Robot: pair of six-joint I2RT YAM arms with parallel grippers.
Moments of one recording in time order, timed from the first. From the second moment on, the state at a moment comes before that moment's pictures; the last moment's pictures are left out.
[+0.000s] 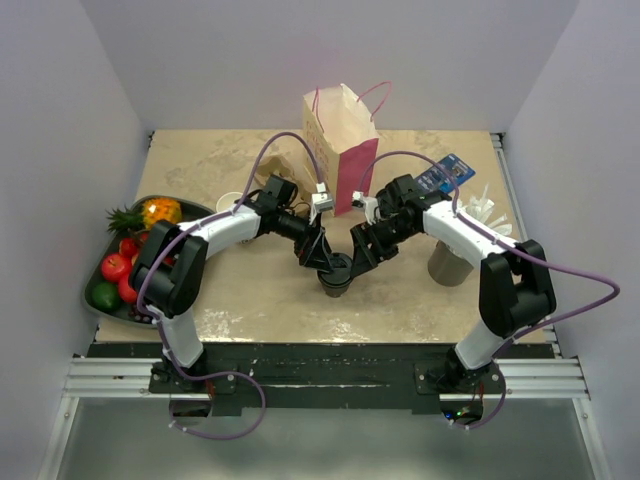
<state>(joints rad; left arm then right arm) -0.50 1.82 1.18 -0.31 1.07 0.27 0.39 1.64 1.17 -0.81 -0.74 -0.16</state>
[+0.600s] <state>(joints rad) -0.50 1.82 1.17 -0.29 1.07 0.25 0.48 1.67 1.17 -0.82 -0.52 -0.24</state>
